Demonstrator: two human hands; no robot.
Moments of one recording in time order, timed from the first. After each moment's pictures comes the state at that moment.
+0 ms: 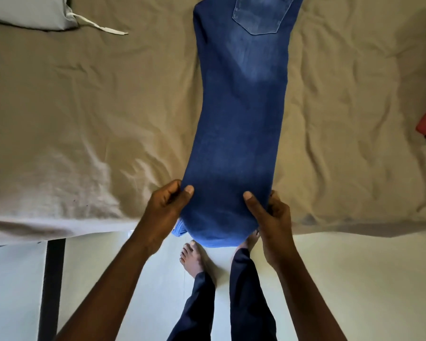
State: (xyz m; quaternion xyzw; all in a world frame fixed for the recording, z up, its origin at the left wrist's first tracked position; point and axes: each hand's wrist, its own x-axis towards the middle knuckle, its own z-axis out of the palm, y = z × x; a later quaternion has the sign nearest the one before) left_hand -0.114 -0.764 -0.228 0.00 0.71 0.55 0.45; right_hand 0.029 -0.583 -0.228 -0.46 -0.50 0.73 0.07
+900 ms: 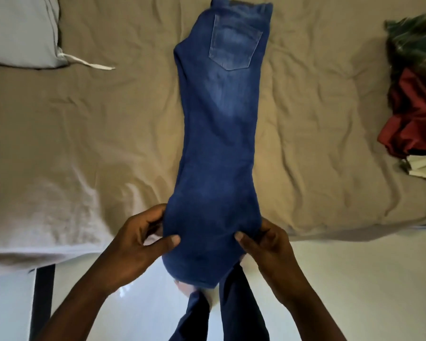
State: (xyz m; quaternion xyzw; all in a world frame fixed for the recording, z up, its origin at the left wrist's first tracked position) left_hand -0.122 -0.773 -0.143 0.15 0.68 0.53 0.49; right_hand 0.051 -0.571 -0.150 -0.37 -0.54 0.76 0.01
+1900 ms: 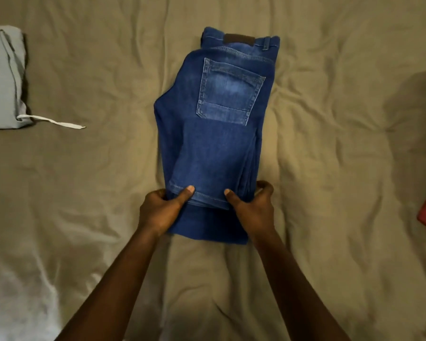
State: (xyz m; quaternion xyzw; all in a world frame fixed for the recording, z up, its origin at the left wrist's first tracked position) left_hand -0.288 -0.547 -0.259 -0.14 0.85 0.35 0.38; right_hand -0.175 -0.387 -0.267 -0.57 -0.61 0.55 -0.05
